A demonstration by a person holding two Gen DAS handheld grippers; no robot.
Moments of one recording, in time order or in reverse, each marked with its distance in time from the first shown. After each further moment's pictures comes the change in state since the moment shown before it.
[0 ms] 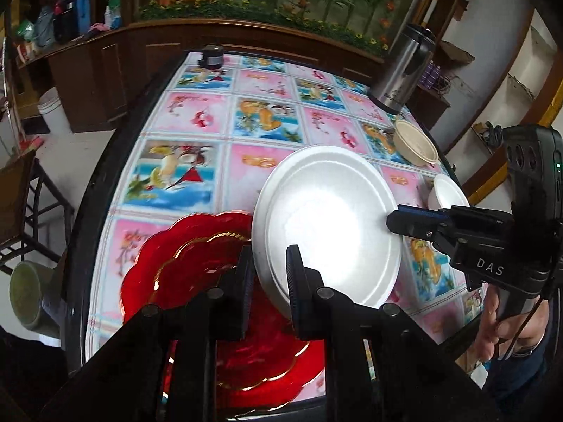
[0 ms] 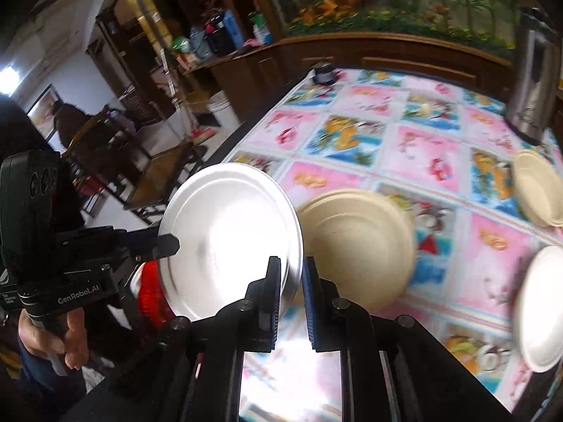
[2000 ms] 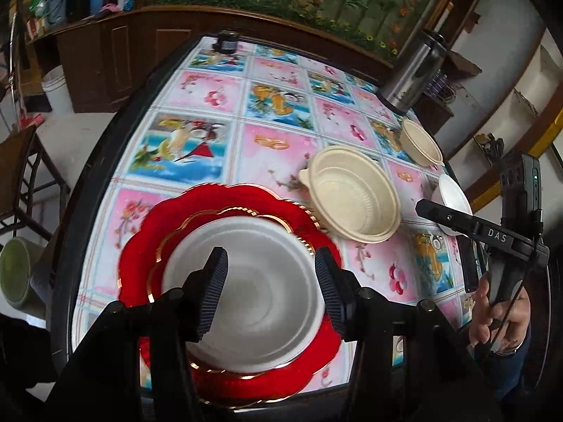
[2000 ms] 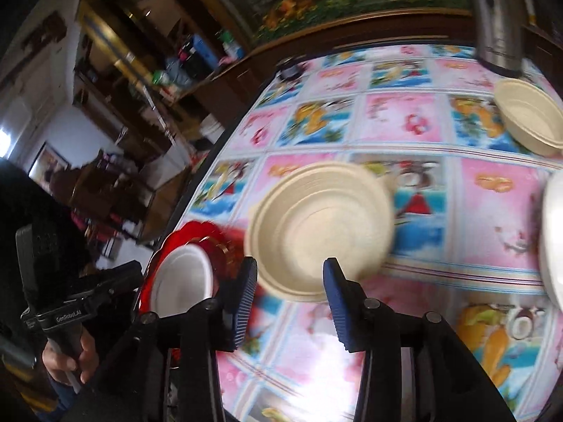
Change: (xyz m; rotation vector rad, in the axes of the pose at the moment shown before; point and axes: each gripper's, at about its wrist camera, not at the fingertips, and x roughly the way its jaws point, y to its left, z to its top) left arm 0.011 0.011 -0.014 -0.054 0.019 -0.031; right arm -0.007 -0.078 -0.030 0.239 -0.081 0.051
